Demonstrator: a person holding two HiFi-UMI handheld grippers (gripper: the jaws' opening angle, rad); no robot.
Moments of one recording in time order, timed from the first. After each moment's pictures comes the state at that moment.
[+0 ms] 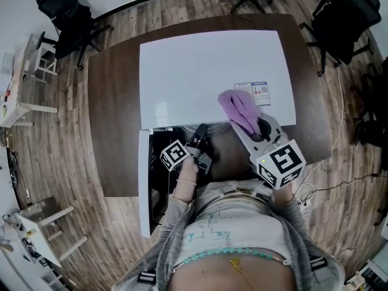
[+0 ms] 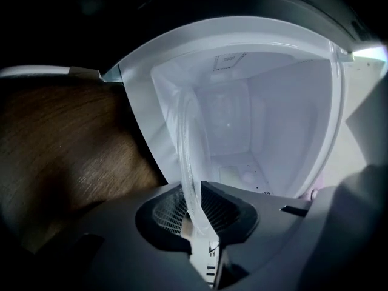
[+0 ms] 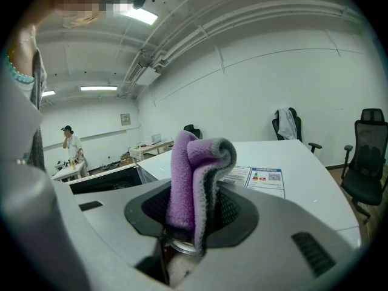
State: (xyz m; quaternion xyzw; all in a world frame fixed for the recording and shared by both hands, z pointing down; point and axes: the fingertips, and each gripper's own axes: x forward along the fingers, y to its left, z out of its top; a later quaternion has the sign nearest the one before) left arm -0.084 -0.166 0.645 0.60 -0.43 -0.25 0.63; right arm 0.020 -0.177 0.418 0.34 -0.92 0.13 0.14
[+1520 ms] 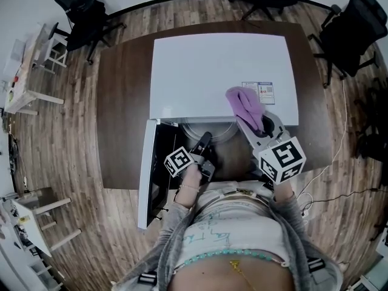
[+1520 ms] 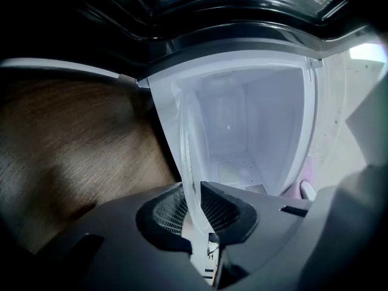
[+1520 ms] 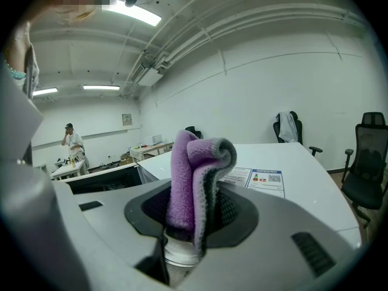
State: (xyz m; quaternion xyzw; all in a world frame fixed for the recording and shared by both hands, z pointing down) left arm -0.079 -0.126 0.641 0.59 -0.44 -0.26 0.63; right arm 0.023 -0.178 0.418 0.34 -0.92 0.12 0.13
